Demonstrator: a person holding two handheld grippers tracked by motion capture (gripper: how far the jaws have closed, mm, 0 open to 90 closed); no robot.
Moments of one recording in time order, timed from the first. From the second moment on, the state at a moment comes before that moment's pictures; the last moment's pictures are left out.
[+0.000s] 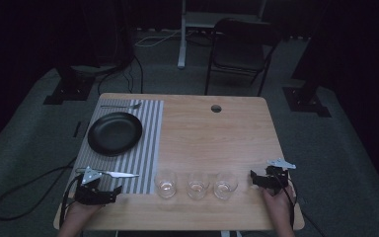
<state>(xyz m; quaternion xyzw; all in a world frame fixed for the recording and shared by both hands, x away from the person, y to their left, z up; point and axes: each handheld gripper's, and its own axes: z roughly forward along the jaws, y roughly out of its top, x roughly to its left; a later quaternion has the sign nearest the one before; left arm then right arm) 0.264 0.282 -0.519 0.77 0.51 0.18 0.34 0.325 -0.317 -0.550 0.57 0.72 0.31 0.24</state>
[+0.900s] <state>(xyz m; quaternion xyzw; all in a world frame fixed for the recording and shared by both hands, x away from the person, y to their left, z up) 0.267 0.244 -0.507 0.82 0.41 0.14 0.37 0.325 -0.317 -0.550 0.57 0.72 0.31 0.24</state>
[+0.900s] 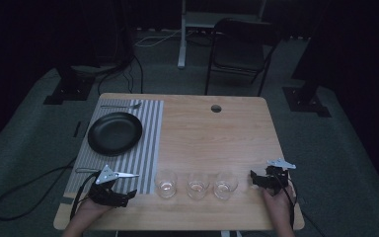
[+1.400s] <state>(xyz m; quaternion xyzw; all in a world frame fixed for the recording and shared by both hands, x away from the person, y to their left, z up) 0.270 0.224 -0.489 0.83 0.35 0.12 0.41 0.324 -0.317 -0.550 0.57 0.72 0.31 0.24</state>
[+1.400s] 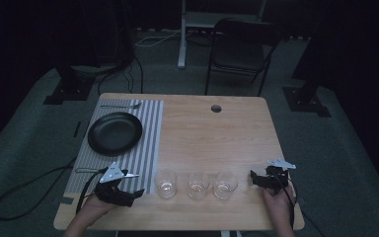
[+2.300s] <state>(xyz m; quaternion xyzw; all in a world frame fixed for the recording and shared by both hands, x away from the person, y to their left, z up) 0.280 0.172 -0.455 0.86 0.26 0.12 0.43 0.325 -0.317 -0.550 0.57 0.72 0.31 0.24</state>
